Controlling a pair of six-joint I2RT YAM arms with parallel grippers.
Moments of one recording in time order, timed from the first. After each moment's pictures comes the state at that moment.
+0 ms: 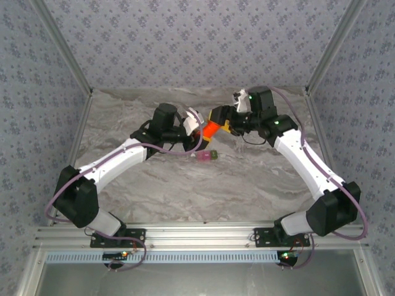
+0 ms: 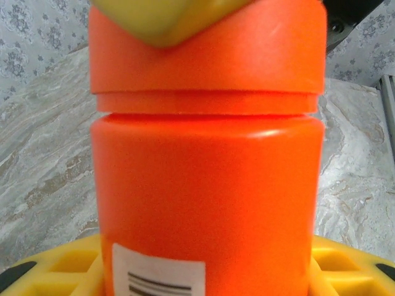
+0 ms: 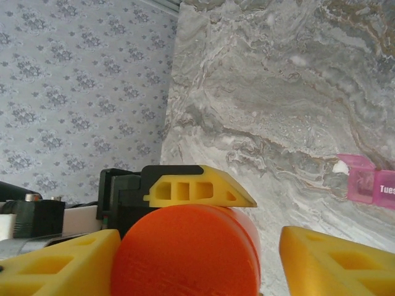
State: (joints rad) left arm -0.65 1.50 1.15 -0.14 0.57 0.23; right arm 0.41 1.40 1.33 -0.53 -0.61 0.78
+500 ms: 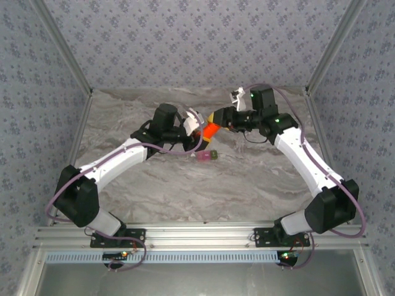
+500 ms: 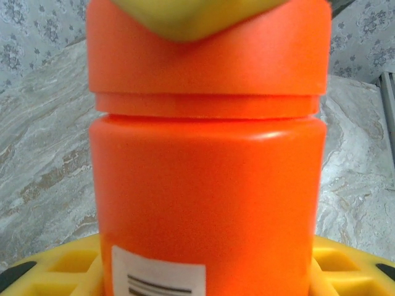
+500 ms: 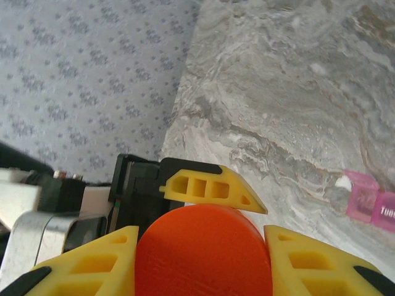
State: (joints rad) left arm -0.65 1.51 1.15 -0.14 0.57 0.23; right arm 0.37 1.42 1.34 -0.51 -0.72 0.58
